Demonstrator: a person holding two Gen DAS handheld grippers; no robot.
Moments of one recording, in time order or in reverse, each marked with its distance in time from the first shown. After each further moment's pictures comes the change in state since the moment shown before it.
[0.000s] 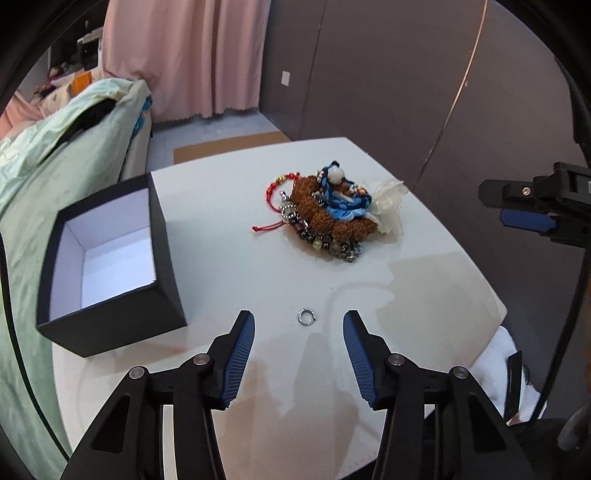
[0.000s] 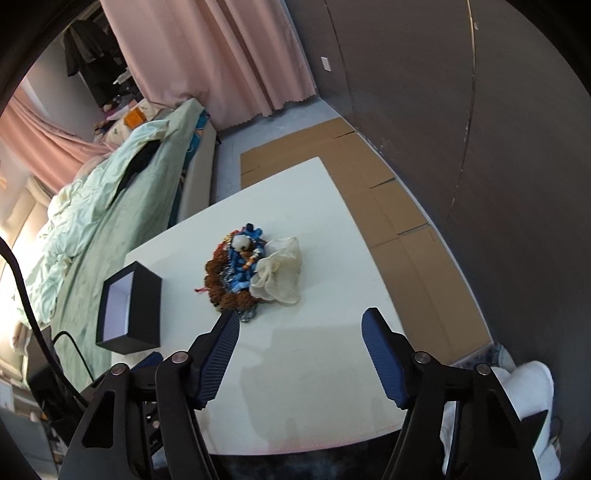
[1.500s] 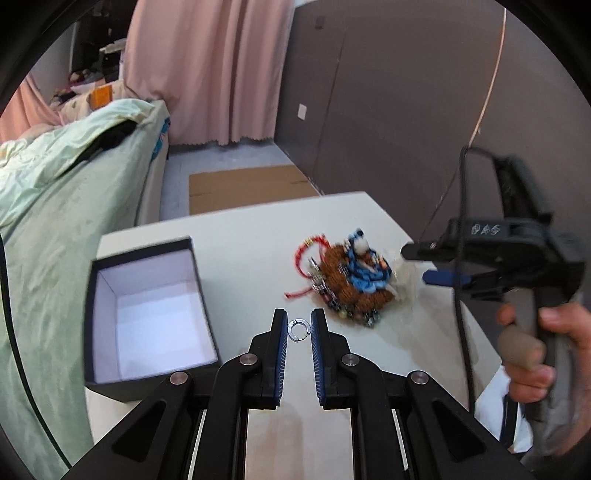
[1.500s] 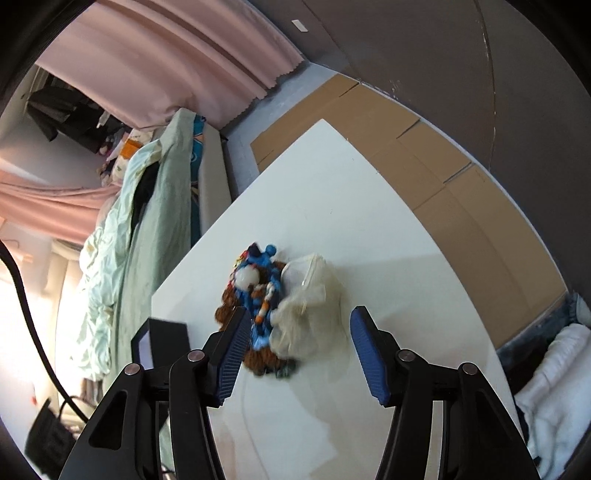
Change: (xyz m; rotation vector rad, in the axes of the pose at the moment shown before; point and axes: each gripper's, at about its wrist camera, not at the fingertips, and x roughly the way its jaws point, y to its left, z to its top) left arm -0.031 0.021 0.038 -0.055 -0.142 0.029; right arm 0.099 -0.007 0.032 0.259 0.113 0.217
